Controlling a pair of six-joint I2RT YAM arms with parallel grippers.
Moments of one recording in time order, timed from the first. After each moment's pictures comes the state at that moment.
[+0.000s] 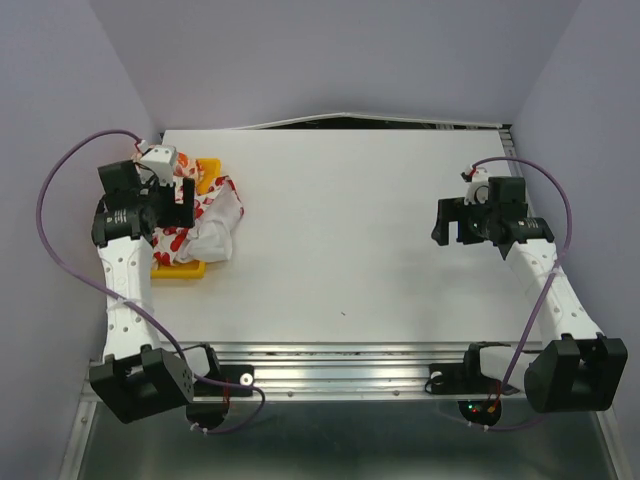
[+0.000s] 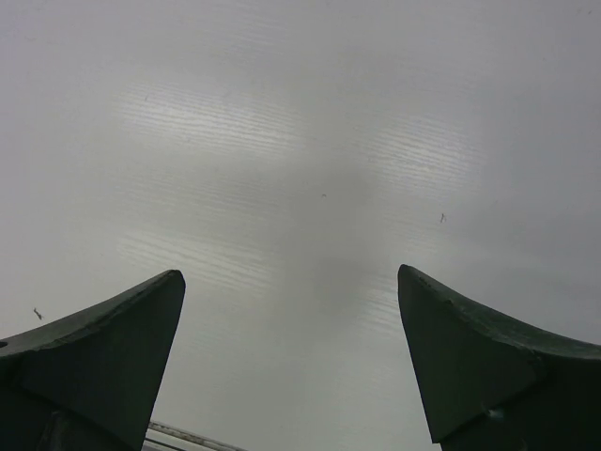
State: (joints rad) left arm 0.30 1.16 1.22 -0.77 0.28 0.30; right arm 0.01 1.16 0.99 -0.65 -0.26 -0.04
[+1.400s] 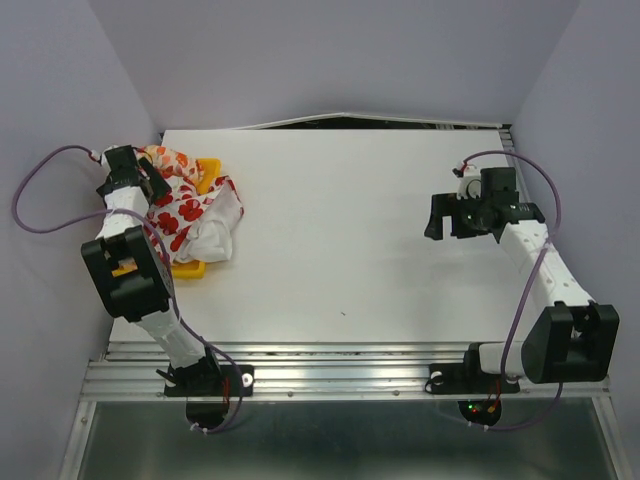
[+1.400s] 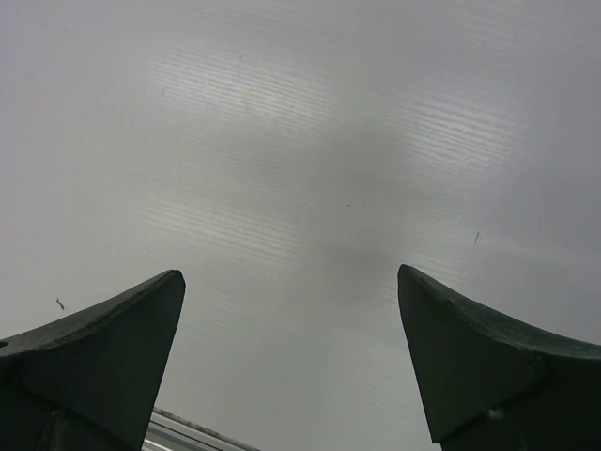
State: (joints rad) left arm 0.37 1.74 1.34 -0.35 -0.18 -0.33; right arm 0.01 1.30 1.06 -0.66 -0.33 -0.04
